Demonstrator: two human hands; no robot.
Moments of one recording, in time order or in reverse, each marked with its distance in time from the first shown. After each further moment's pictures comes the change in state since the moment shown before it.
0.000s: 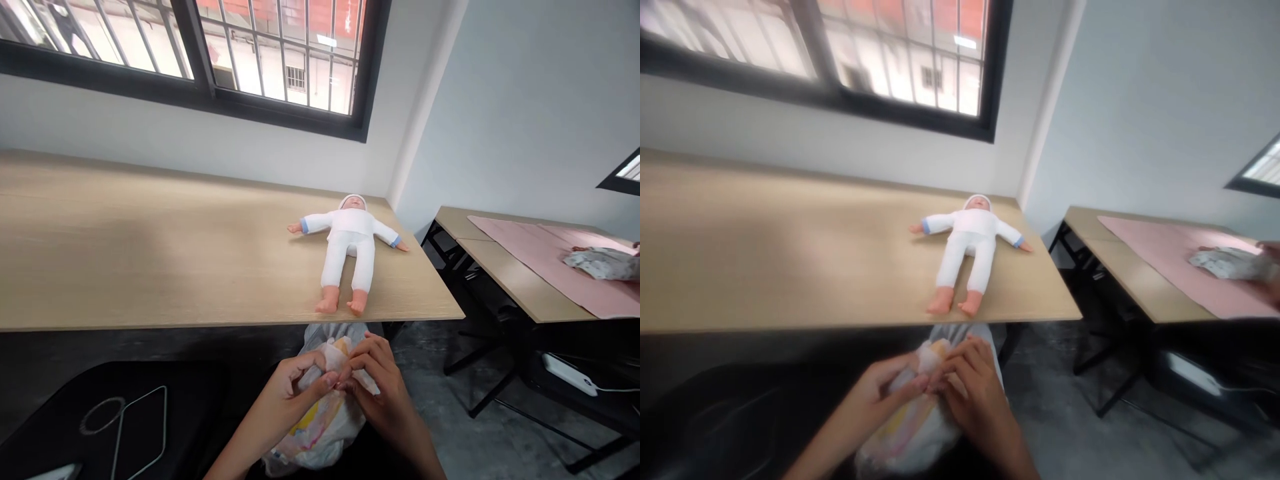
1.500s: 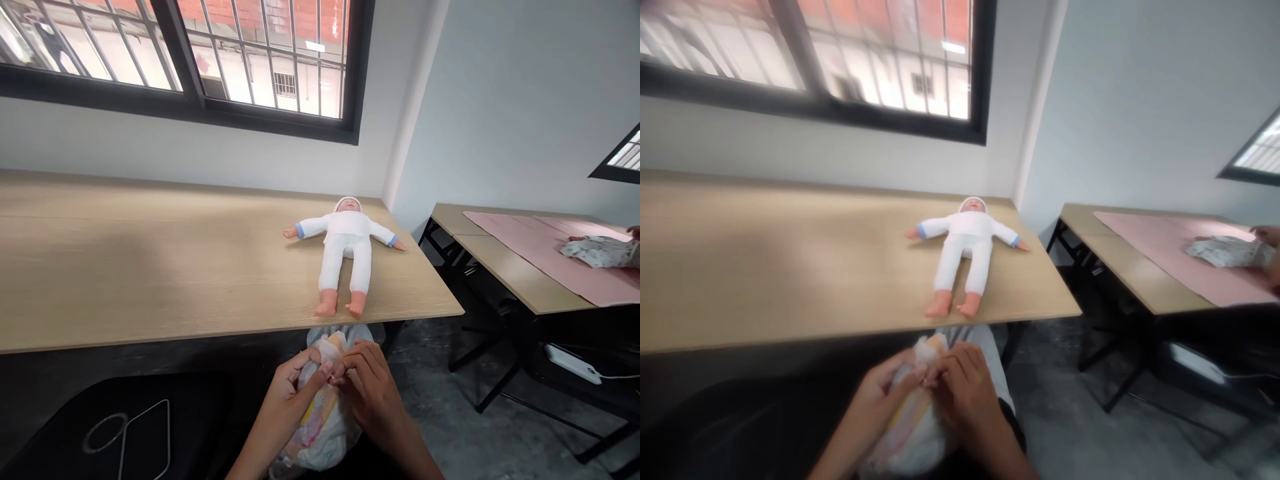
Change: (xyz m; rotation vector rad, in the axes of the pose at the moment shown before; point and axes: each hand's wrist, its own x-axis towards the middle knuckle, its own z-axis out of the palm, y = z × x) left_hand 0.004 -0.001 0.009 -0.074 0.205 0.019; right_hand -0.001 -0.001 0.021 -0.077 0.103 -0.048
